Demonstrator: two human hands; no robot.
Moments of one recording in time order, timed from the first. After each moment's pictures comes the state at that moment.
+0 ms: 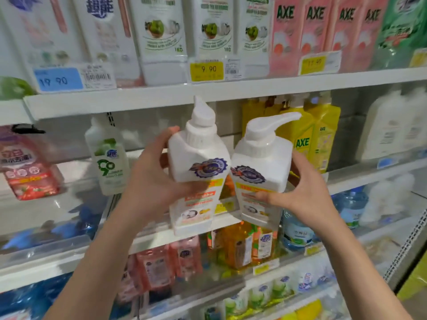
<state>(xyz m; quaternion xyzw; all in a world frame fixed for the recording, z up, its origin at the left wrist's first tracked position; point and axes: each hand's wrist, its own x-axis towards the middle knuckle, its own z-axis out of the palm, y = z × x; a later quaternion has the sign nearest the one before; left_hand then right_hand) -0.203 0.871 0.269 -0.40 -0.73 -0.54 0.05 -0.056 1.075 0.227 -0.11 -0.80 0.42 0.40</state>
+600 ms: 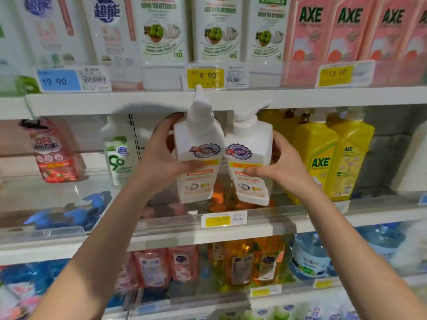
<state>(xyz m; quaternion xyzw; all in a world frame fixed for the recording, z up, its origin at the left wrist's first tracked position) -0.242 0.933 0.277 -0.36 -0.74 -0.56 0.12 -0.148 1.170 0.254 -0.03 -0.82 0.46 0.33</state>
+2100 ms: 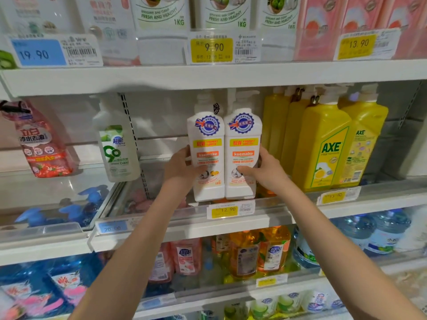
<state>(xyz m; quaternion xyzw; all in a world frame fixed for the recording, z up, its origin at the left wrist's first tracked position) -0.298 0.981 0.201 -0.23 -0.80 -0.55 0.01 -0.206 1.166 0.193 -0.11 -0.83 0.51 0.22</state>
